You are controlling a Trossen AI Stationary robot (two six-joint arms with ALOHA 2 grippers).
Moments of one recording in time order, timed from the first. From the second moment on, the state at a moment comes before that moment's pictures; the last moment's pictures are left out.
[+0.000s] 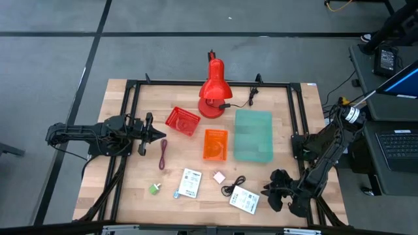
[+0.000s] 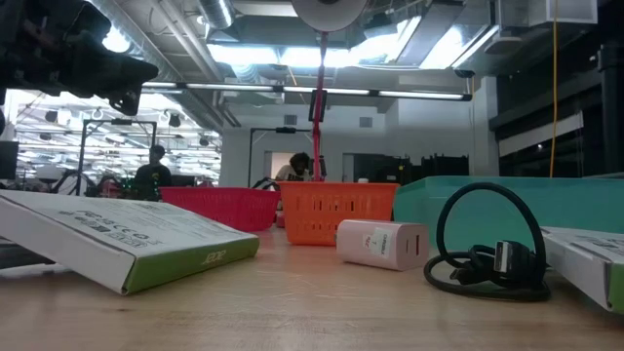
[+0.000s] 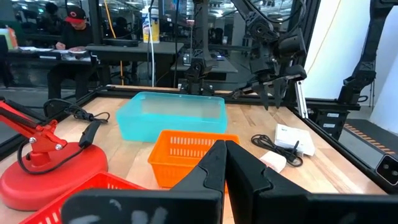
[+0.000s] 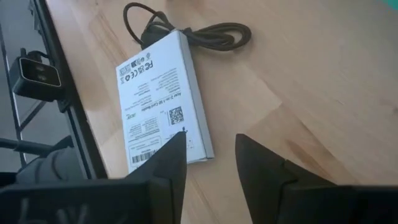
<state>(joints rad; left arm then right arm) 0.04 0.09 0.04 0.05 0.07 -0.08 1.08 1.47 0.71 -0.38 0.63 1.70</state>
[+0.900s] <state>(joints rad) 0.04 0.09 0.04 0.05 0.07 -0.09 1.10 1.55 0.71 -0.23 0.68 1.83</state>
